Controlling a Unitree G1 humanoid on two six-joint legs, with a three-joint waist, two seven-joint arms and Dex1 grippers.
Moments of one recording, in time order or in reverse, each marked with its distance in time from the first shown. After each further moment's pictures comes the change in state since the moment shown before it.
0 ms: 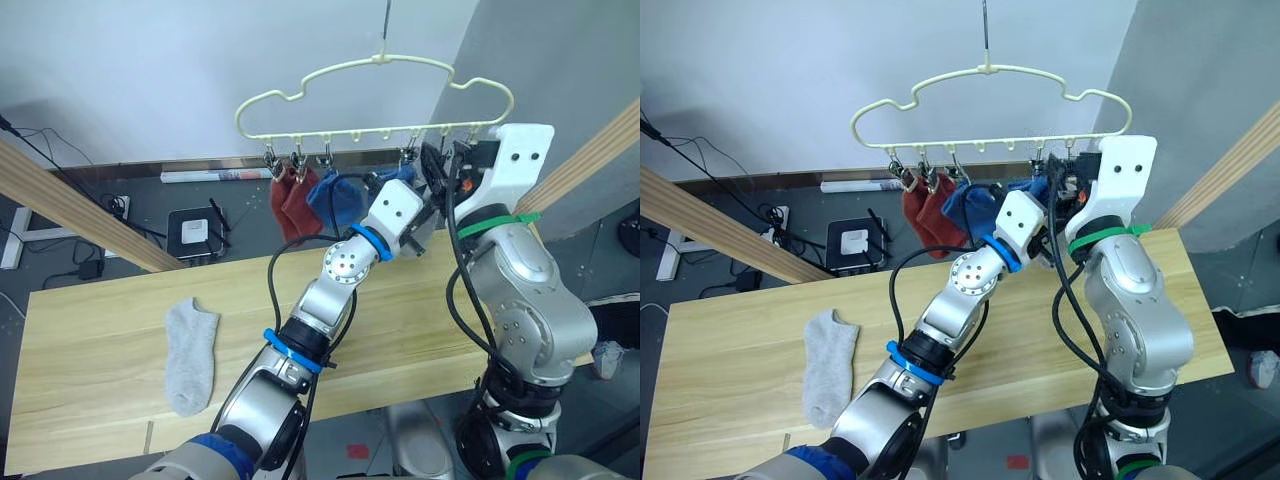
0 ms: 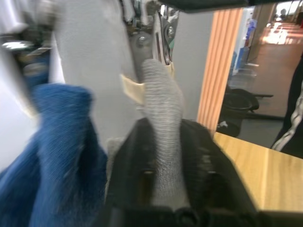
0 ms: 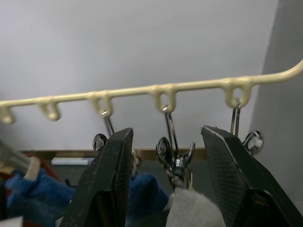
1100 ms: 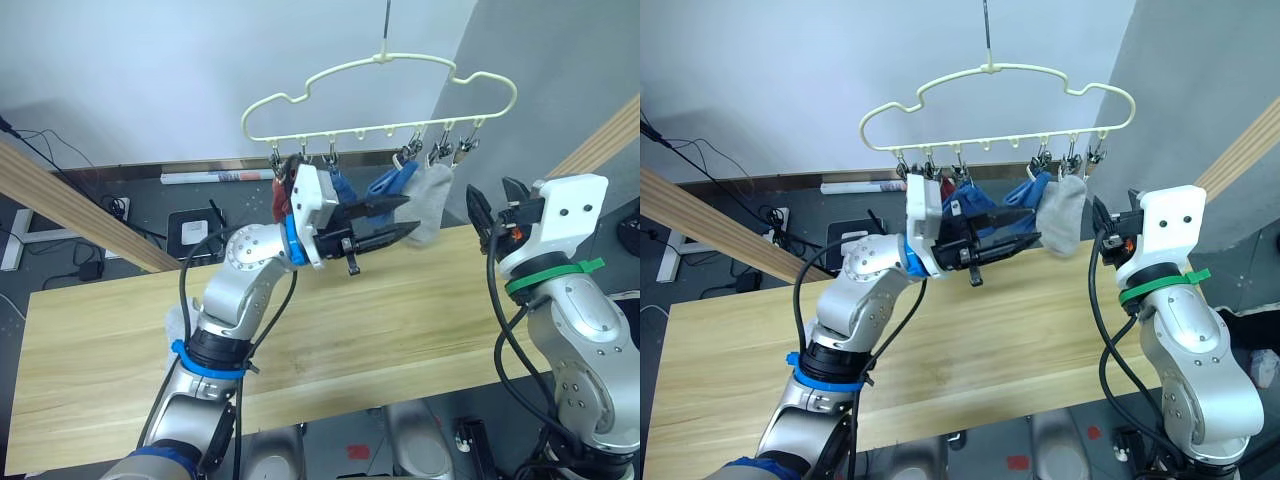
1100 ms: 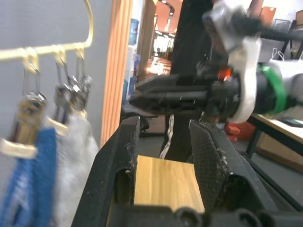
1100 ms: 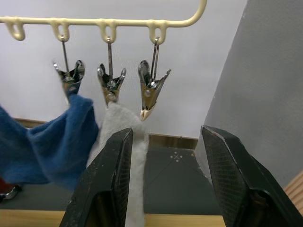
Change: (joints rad) left arm 0.078 0.378 0.155 -0.454 -0.541 0.299 -0.592; right arm 0.243 -0.197 -0.062 -0.146 -0.001 -0.058 -0.011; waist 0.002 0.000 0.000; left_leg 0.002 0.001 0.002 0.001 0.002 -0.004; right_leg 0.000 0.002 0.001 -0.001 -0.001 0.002
